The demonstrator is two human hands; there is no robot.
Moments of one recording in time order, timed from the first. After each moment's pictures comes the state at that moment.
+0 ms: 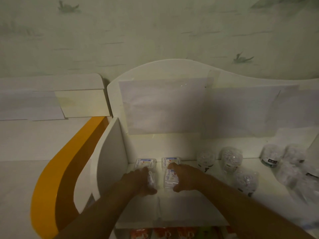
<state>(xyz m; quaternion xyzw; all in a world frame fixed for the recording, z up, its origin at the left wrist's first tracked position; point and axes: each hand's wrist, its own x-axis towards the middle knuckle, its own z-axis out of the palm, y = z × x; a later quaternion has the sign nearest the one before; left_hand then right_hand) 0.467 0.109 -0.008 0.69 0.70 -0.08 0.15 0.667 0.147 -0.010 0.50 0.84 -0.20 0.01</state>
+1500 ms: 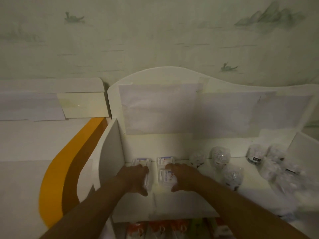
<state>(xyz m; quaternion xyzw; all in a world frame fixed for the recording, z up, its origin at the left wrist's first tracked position) 0.462 0.089 0.016 0.77 0.62 -0.12 0.05 0.679 0.114 0.005 0.51 0.85 -0.14 0.02</state>
